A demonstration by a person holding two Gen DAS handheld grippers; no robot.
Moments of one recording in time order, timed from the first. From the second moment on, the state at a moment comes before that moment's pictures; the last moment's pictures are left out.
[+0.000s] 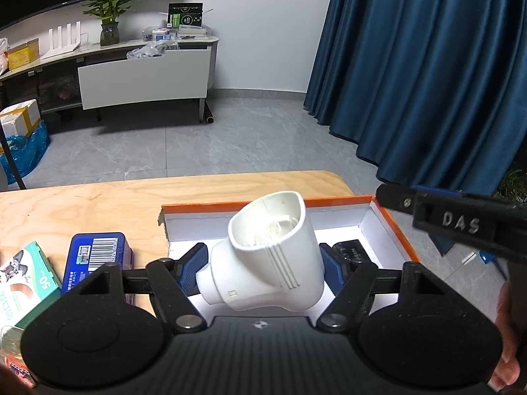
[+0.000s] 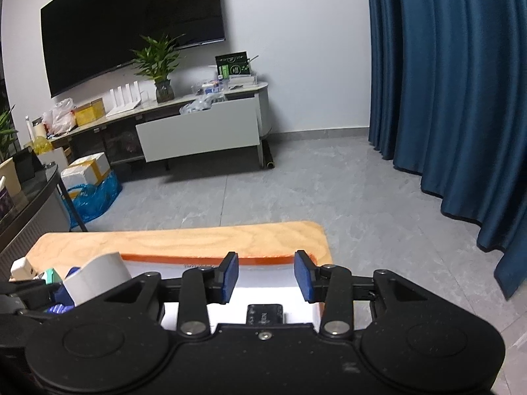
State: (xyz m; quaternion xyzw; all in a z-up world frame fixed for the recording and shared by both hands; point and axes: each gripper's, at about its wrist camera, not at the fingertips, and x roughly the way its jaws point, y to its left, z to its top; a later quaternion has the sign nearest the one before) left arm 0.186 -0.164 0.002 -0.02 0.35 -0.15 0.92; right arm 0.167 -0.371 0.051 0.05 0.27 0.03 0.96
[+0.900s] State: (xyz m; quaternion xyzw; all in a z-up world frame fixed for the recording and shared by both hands) left arm 0.170 -0.147 0.022 -0.02 0.36 -0.12 0.92; right arm 0.149 -0.378 0.061 0.07 0.25 0.04 0.97
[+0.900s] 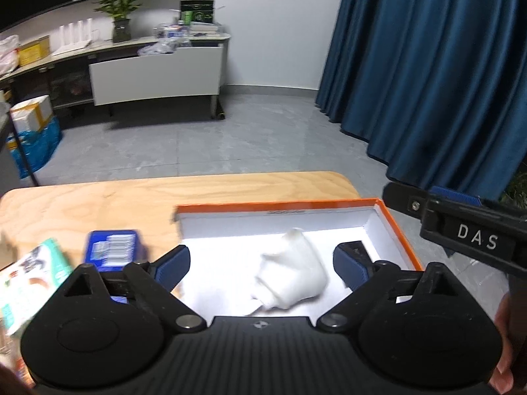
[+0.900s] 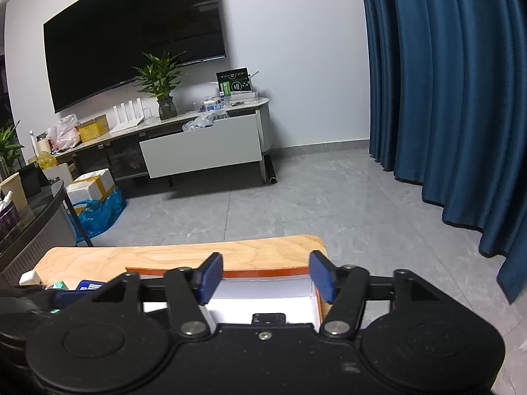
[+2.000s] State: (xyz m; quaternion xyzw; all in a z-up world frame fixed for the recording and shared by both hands) left arm 0.065 -0.045 0.053 -0.03 0.34 -0.08 0.94; right arm 0.022 -0.294 0.090 0.05 0.27 0.09 0.96
